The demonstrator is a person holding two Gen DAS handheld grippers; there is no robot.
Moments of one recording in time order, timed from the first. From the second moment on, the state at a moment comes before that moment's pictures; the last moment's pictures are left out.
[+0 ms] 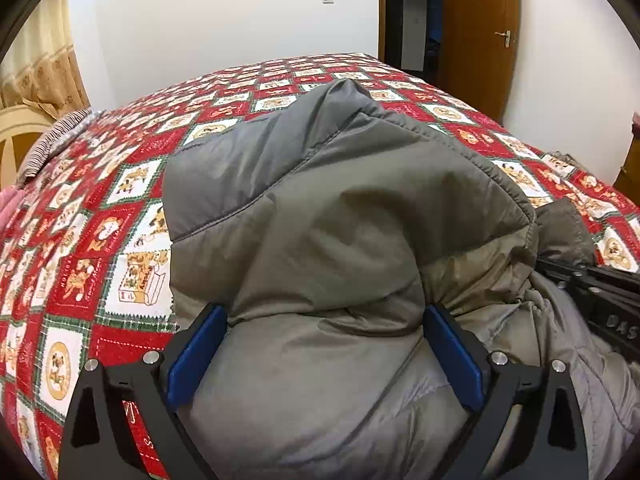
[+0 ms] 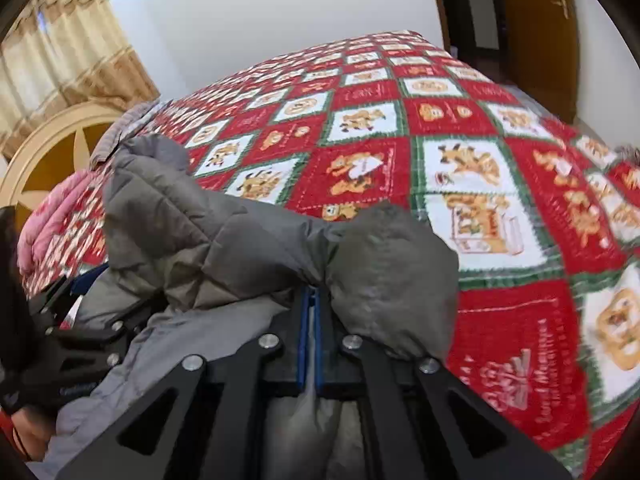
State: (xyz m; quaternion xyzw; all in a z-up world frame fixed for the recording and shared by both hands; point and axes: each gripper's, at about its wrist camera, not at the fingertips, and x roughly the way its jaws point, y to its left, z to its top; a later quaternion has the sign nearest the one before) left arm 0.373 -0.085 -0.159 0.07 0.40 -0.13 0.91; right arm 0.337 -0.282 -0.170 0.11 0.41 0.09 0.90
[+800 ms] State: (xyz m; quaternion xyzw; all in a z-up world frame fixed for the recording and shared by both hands) left arm 0.367 -0.039 -0.129 -0.01 0.45 -0.21 0.87; right arm 0.150 -0.260 -0.165 0.20 0.41 0.12 0.88
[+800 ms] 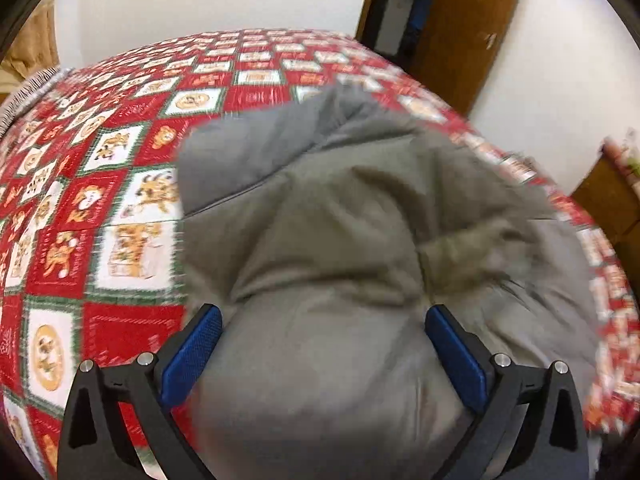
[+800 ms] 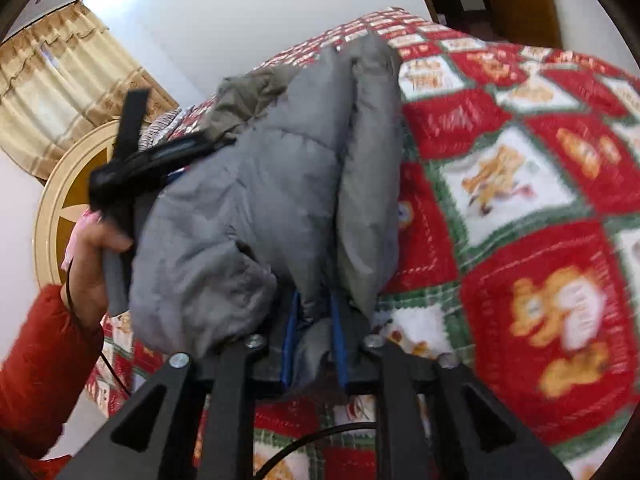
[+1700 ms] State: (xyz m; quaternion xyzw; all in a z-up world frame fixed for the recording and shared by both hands) left arm 0.357 0.028 -0.179 -0.25 0.47 -0.41 0.74; right arm 0.266 -0.272 -0.169 0.18 0.42 0.16 0.87
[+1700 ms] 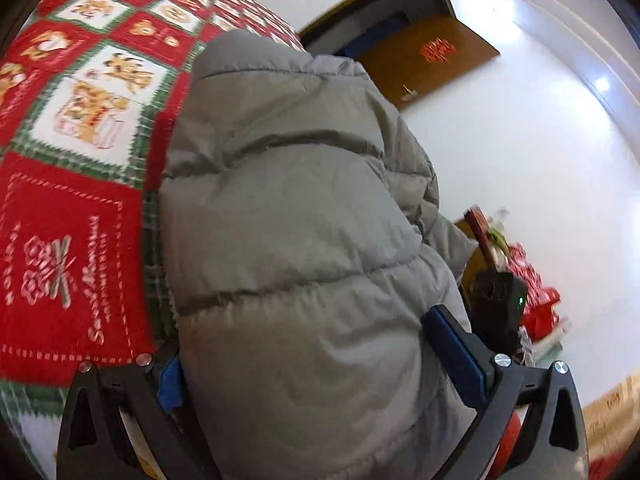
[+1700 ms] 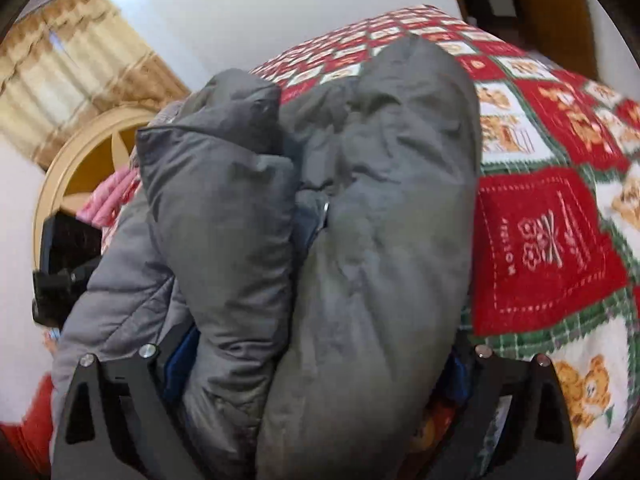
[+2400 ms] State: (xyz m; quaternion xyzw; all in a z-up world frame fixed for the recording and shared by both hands) left arm 0.265 0.036 -0.153 -0.26 0.42 -0.42 0.76; right arm 0.162 -0.265 -0.132 0.38 0.38 0.26 0.80
